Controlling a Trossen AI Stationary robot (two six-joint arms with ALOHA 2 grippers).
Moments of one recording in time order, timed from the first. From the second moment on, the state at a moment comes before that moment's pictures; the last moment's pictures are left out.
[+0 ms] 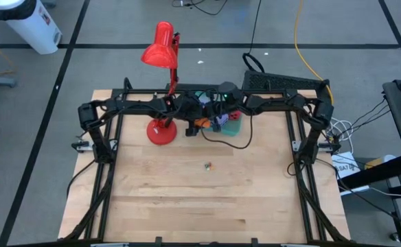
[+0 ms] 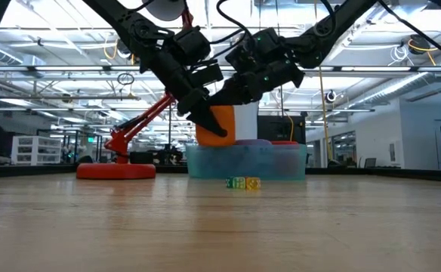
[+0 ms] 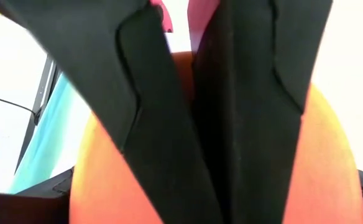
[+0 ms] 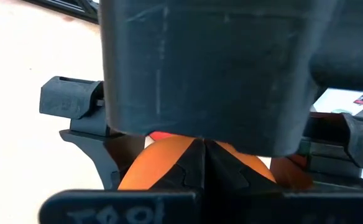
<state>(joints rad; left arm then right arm) 0.37 1.78 1.17 -0.17 0.14 0.47 -0.48 1.83 1.05 0.13 -0.46 -0.56</state>
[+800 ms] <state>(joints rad) 0.38 1.75 1.17 -0.21 0.10 0.45 -0.49 1.83 1.05 0.08 -0.45 -0.54</state>
